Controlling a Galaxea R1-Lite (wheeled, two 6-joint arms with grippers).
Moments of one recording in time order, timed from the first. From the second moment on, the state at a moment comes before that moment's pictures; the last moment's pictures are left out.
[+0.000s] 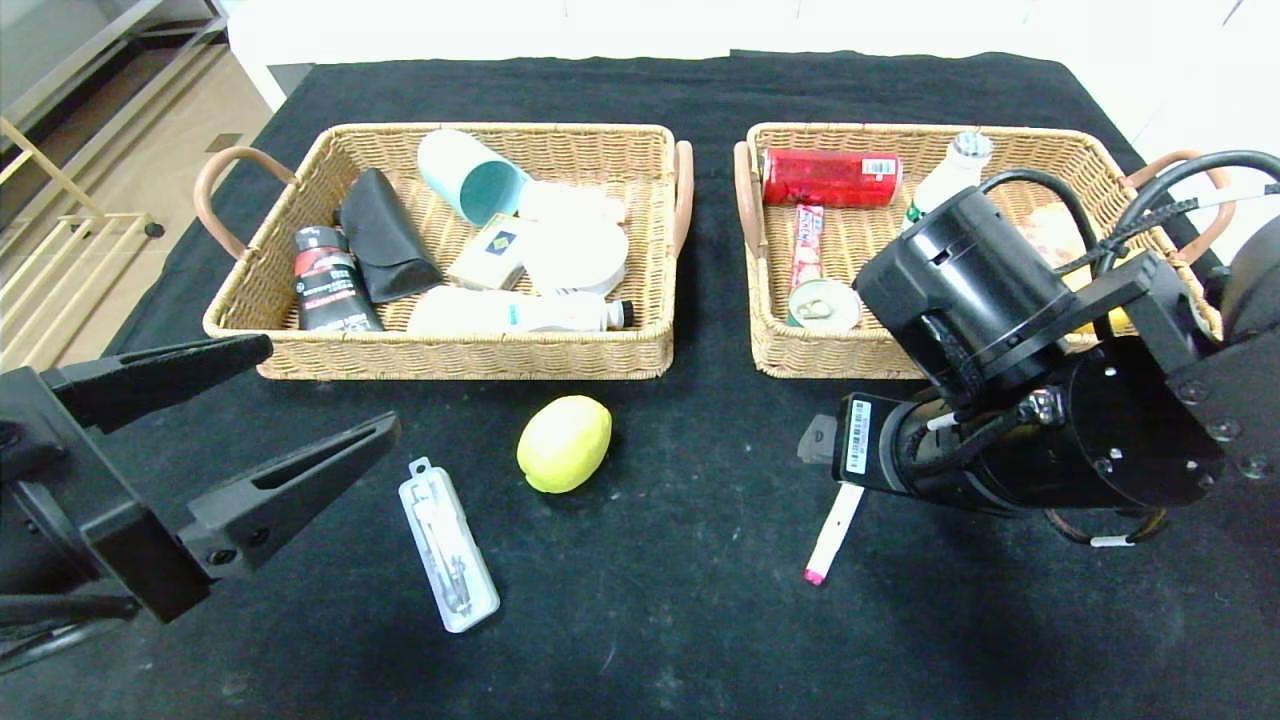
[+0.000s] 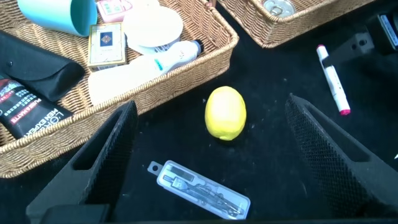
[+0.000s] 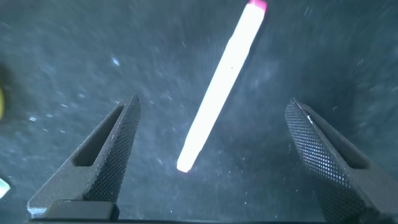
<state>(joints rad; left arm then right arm) -0.40 1.02 -0.59 -0.46 -0.12 0.17 0.78 1.78 -1.55 0.66 -0.45 0.83</state>
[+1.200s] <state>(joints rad) -0.40 1.01 -0.59 -0.46 -0.12 0.18 0.77 1.87 -1.54 0.66 -0.42 0.86</state>
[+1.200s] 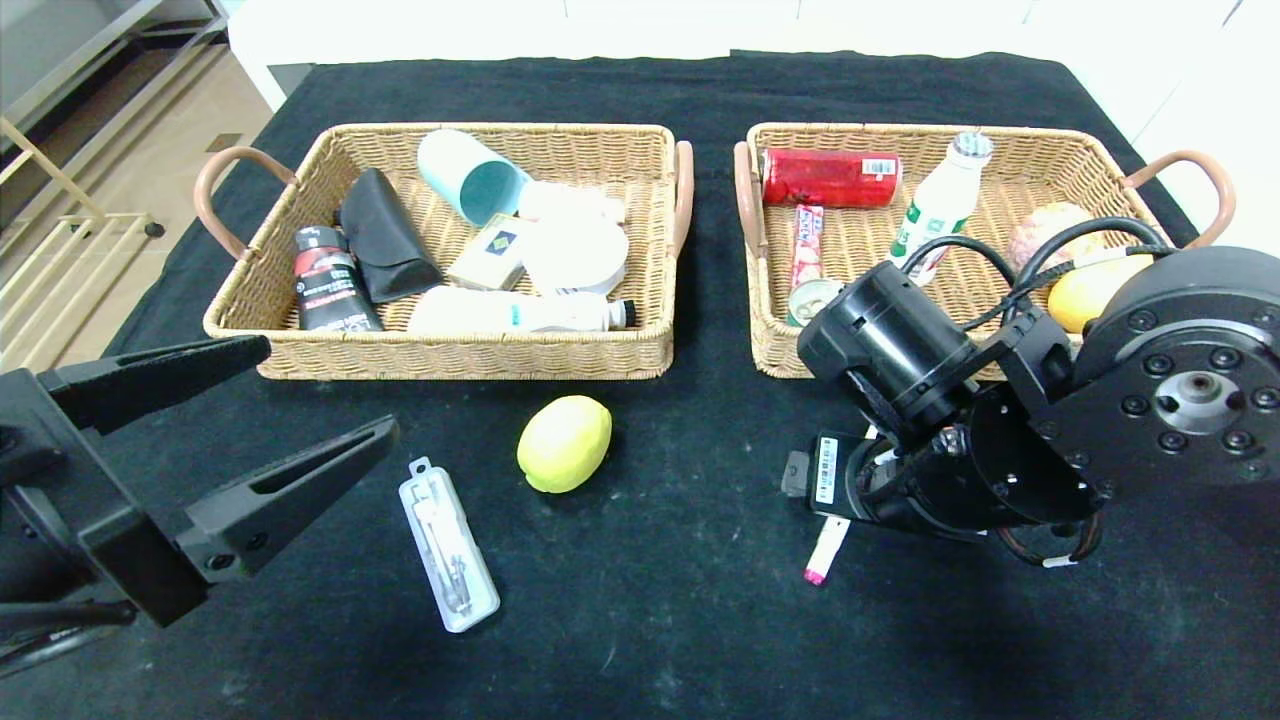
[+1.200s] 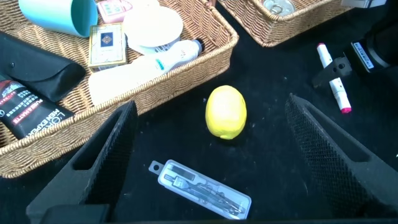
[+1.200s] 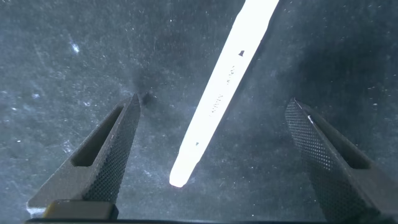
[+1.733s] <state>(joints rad) -0.40 1.01 -0.59 -0.46 -0.12 0.18 0.77 1.88 -1.54 0.66 -0.42 0.86</state>
